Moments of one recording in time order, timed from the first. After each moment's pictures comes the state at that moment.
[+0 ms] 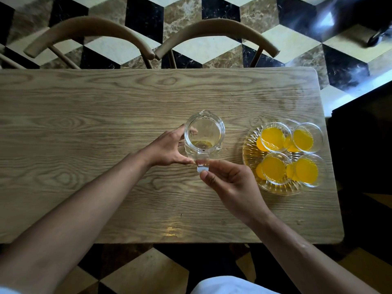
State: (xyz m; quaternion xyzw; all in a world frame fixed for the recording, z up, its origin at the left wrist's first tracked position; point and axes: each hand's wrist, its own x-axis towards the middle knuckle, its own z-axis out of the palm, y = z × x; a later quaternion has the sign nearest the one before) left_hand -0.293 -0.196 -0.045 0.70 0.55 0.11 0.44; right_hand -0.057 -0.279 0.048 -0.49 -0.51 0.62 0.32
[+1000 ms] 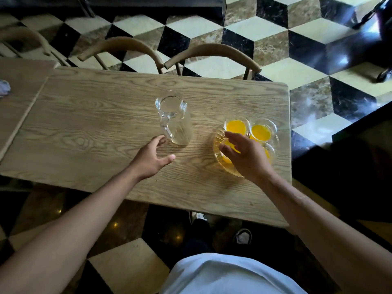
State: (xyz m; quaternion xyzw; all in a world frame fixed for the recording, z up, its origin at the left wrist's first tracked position) left_hand -0.178 -0.358 0.041 0.47 0.77 0.22 0.38; right_hand 0.113 -0.275 0.064 -0.51 -0.67 0.47 0.25
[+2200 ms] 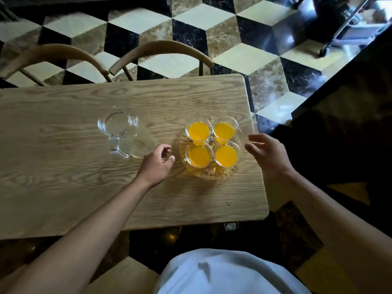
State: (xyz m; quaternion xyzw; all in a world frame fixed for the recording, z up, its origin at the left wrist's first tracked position) left_hand -0.087 -0.278 0.000 0.53 0.73 0.20 0.38; right_hand 0.246 -0.228 0.024 -0.68 -0.55 0.42 0.24
